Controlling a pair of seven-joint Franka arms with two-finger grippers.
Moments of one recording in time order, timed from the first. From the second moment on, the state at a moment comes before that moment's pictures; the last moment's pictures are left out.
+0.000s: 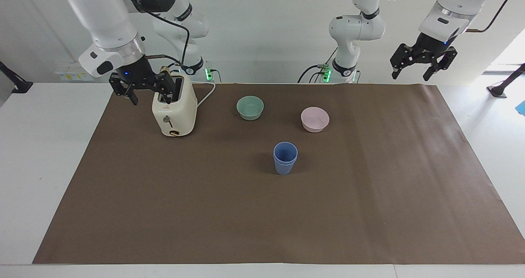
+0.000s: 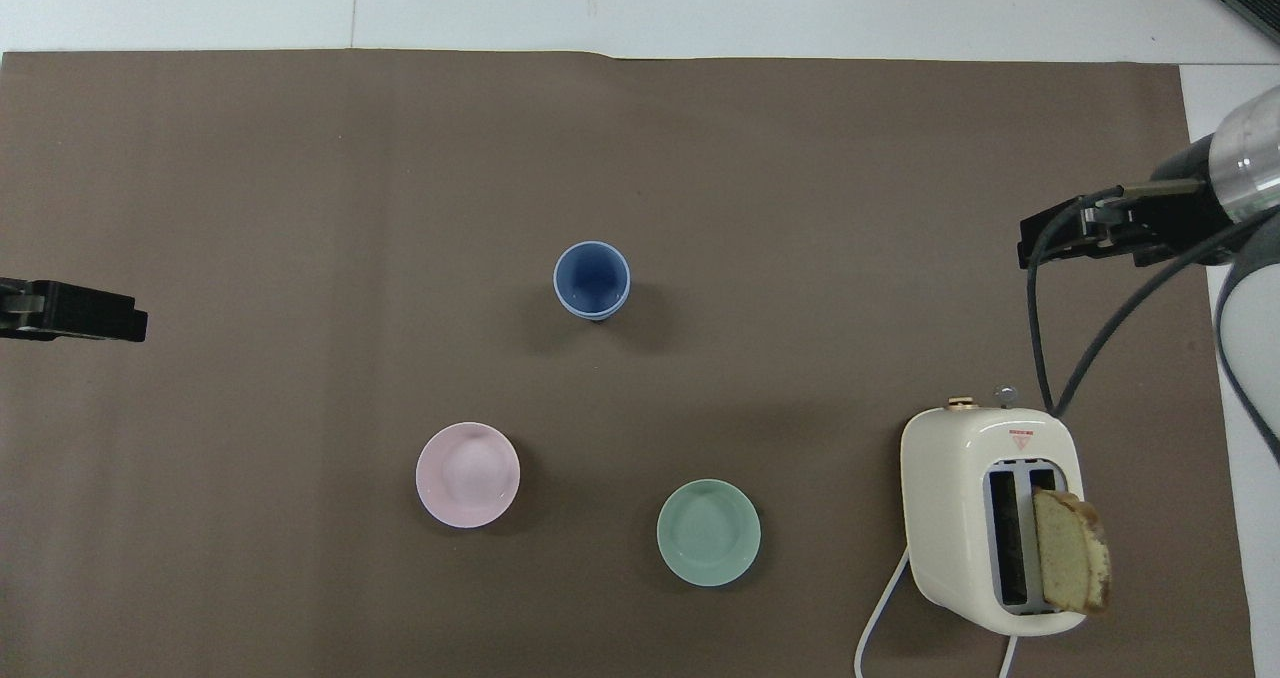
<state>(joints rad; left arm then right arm) -0.08 -0.11 -0.01 -1.58 -0.03 1.49 0.01 -0.06 0.09 0.15 -1.43 0.00 1.51 0.09</state>
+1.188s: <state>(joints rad) -0.08 -0.11 -0.01 -1.58 -0.03 1.49 0.01 -0.06 0.01 0.15 -1.52 0.01 1.52 0.09</state>
